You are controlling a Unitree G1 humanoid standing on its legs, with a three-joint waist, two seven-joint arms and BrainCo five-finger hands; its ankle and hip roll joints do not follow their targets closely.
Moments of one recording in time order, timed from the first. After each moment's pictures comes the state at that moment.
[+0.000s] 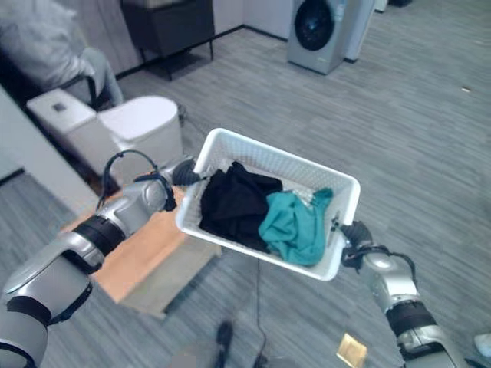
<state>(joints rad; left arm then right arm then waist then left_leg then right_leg) -0.96 0.60 -0.83 0.68 0.16 0.12 0.04 -0.31 -0.60 0.25 0.49 0.67 0.18 -0.11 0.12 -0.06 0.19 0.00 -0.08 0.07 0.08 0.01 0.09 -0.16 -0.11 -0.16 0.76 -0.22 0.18</state>
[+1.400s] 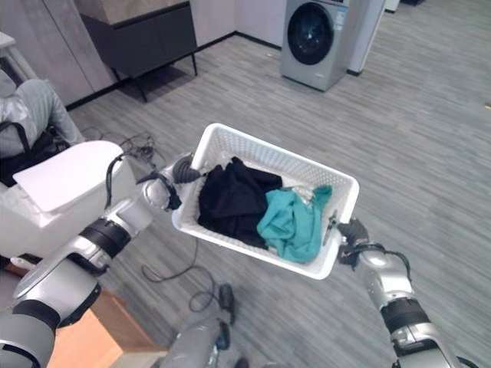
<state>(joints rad) -0.94 0.57 -0.73 0.67 0.12 0.14 0.05 -0.33 -0.59 0.22 0.47 0.66 0.19 -0.11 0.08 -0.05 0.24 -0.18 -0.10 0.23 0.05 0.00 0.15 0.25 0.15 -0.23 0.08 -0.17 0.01</state>
